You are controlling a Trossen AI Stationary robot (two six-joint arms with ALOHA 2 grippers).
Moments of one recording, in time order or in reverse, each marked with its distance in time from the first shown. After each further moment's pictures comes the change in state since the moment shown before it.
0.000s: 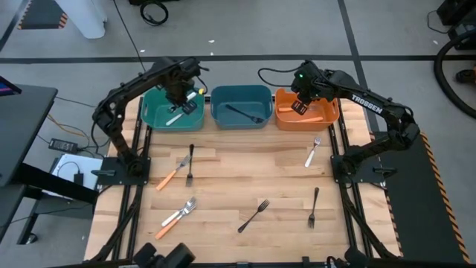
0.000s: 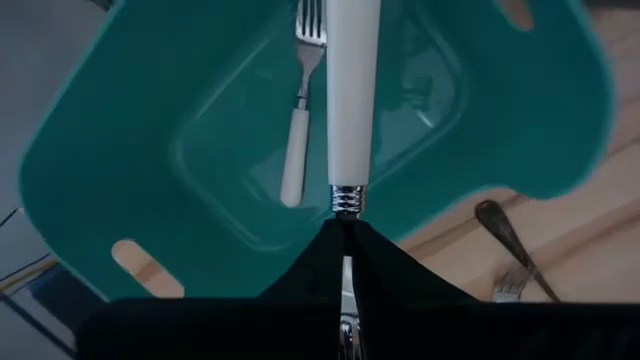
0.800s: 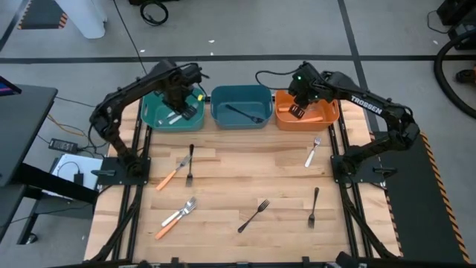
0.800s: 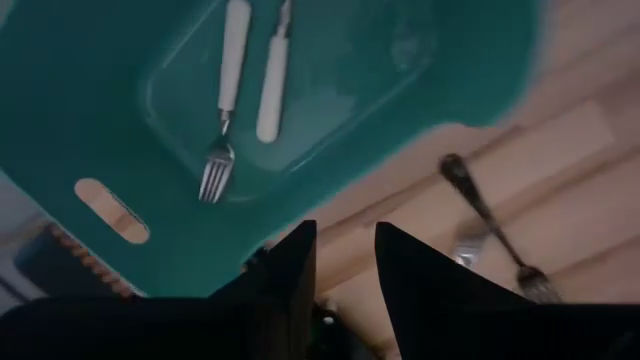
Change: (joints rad) left arm -0.090 -0.056 0.000 -0.117 0.028 -0.127; right arm 0.038 0.000 0.000 0.000 -0.112 0.004
